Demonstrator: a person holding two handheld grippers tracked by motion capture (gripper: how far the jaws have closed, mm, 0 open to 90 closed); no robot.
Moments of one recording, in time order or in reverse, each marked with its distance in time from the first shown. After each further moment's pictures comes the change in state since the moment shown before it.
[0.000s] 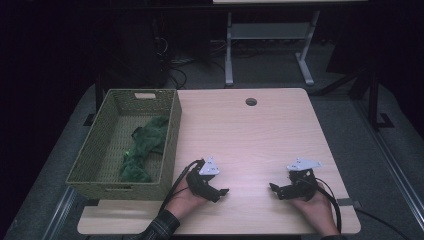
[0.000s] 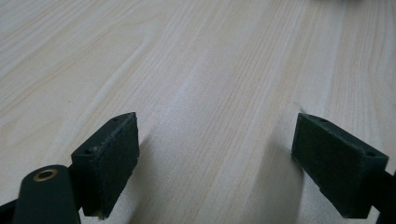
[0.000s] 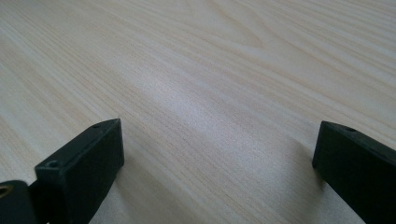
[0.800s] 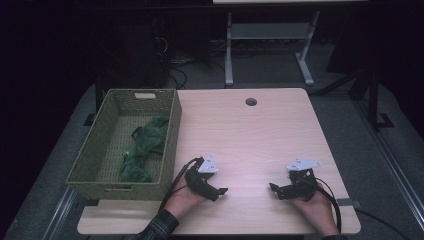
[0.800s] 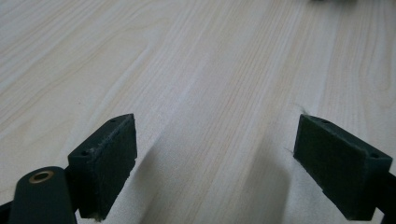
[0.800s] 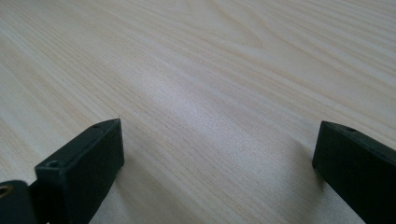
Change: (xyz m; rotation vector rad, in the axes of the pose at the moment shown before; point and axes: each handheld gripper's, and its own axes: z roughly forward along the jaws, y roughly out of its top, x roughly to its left) left arm 0.003 0.007 -0.011 0.007 -0.002 -0.008; right arm 0.000 0.000 0.000 0.002 0.001 0.005
